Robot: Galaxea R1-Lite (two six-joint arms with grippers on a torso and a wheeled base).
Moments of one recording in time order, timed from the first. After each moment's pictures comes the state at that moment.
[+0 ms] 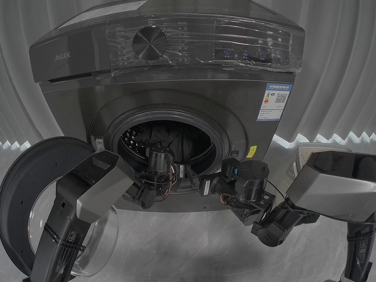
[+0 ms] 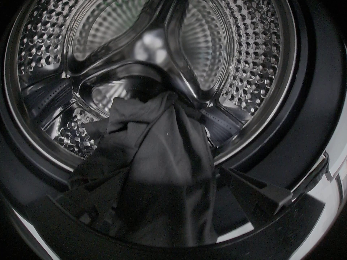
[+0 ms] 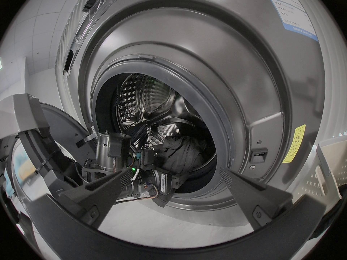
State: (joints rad) left arm -0.47 2.64 -1.54 -0.80 0.22 -0.10; right arm 0.73 2.29 -0.88 -1.35 -0.29 0.15
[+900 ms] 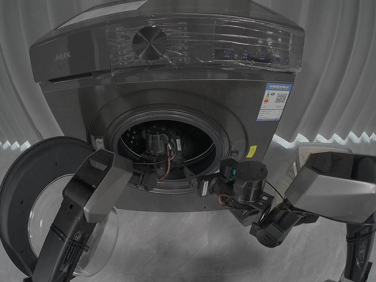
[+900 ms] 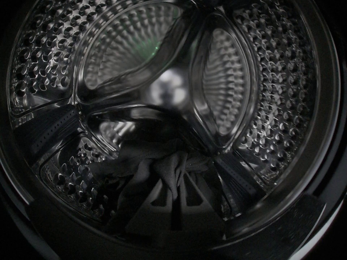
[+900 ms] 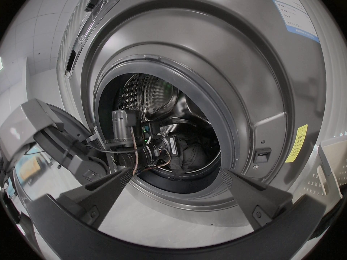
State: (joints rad) left arm -0.43 2.74 -1.90 -0.78 0.29 -0.13; right arm 0.74 2.29 -0.89 -1.35 -0.28 0.15
